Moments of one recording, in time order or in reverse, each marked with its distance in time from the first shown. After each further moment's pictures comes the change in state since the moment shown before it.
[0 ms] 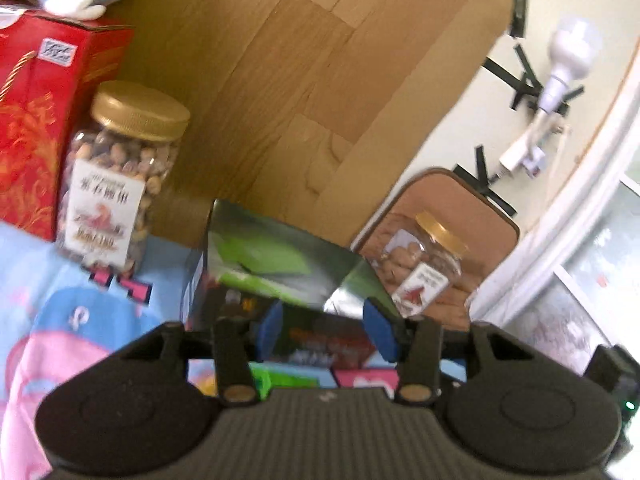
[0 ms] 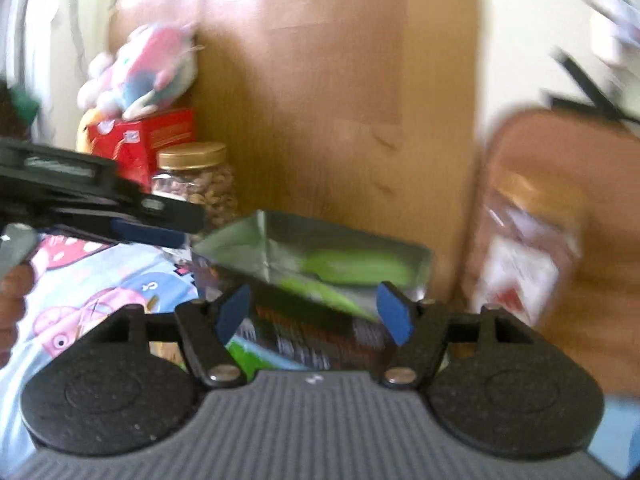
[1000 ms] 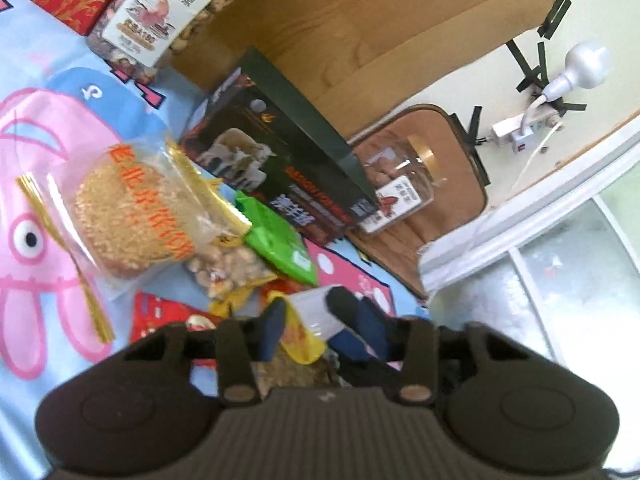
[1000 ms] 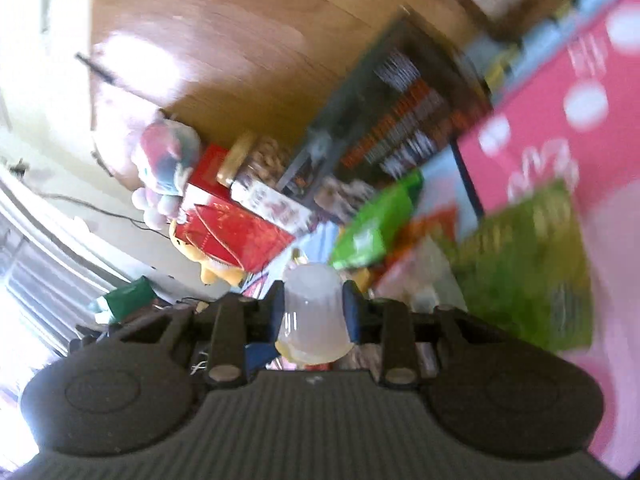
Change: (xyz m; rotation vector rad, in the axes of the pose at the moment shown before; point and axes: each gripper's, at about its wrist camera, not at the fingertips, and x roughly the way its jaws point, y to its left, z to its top) left arm -0.015 0.033 -0.079 -0.289 0.165 -0.159; right arm 0.004 -0.015 -0.097 0.908 0.138 0.482
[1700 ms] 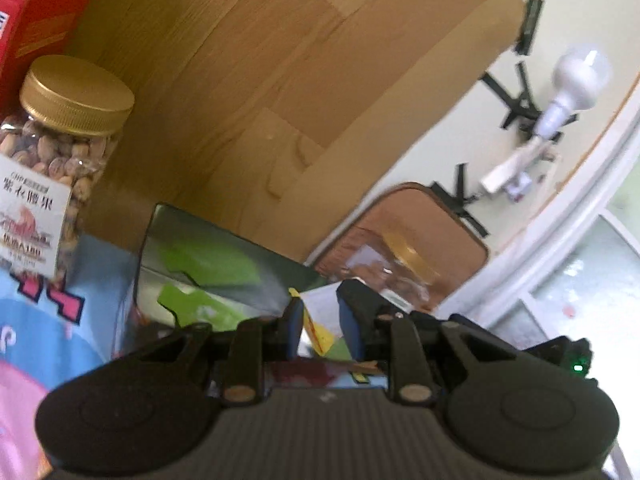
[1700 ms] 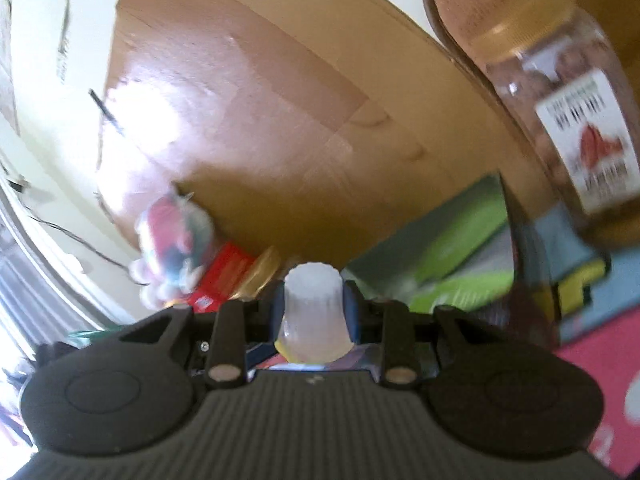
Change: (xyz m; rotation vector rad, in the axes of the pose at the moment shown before) left arm 0.055 -0.055 0.118 0.205 -0.115 0.039; right arm 0.046 0.063 0.120 -0.255 -0.173 -0.057
